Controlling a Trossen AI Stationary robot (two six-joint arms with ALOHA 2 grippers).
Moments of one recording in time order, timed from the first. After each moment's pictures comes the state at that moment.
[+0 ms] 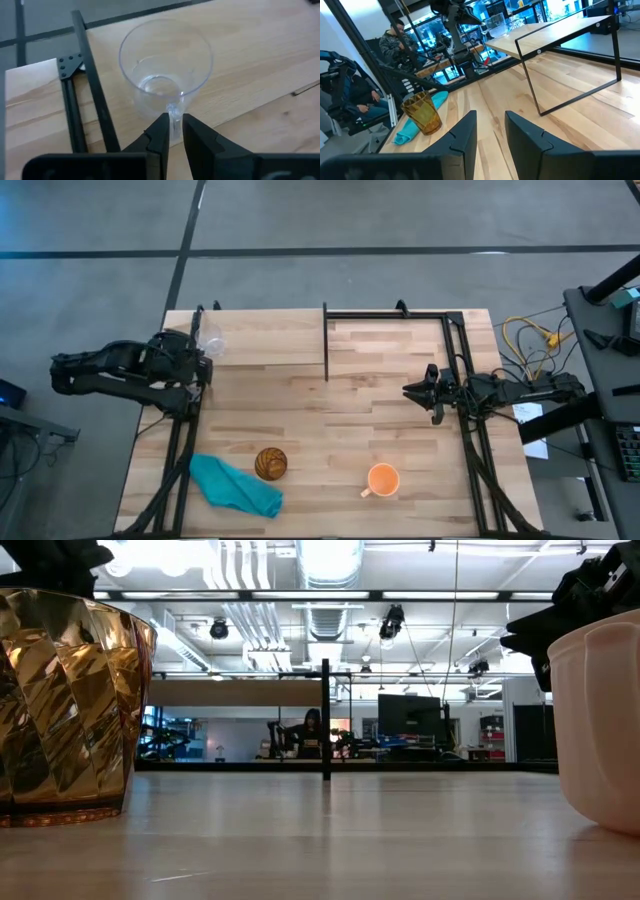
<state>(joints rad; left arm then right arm) -0.06 0.68 0.95 -1.47 -0.74 -1.12 0.13 0.08 0.01 0.04 0.22 0.39</state>
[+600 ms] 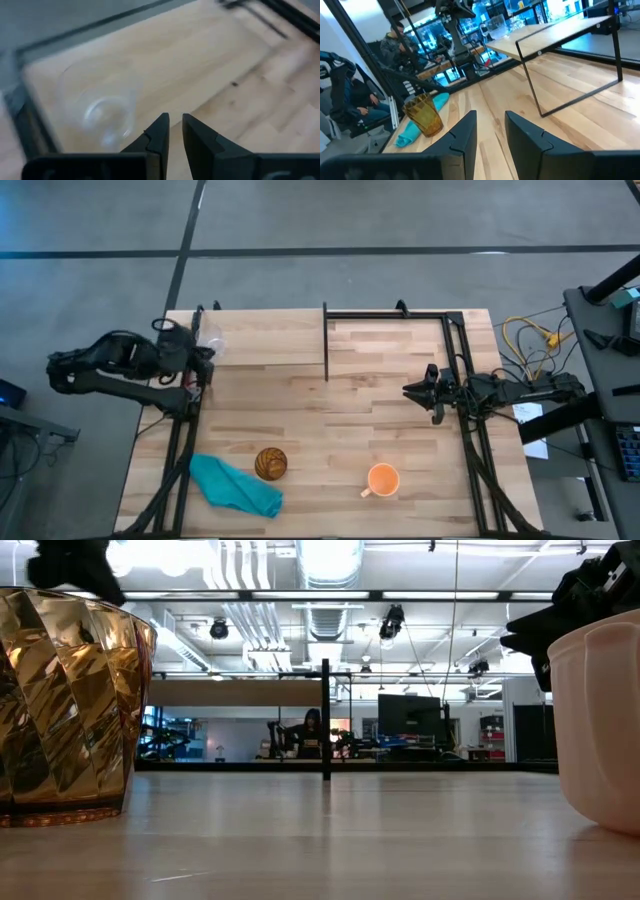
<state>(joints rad) -0.06 0.71 1.06 -1.27 -0.61 -0.79 0.13 0.08 0.01 0.05 0.22 0.40</state>
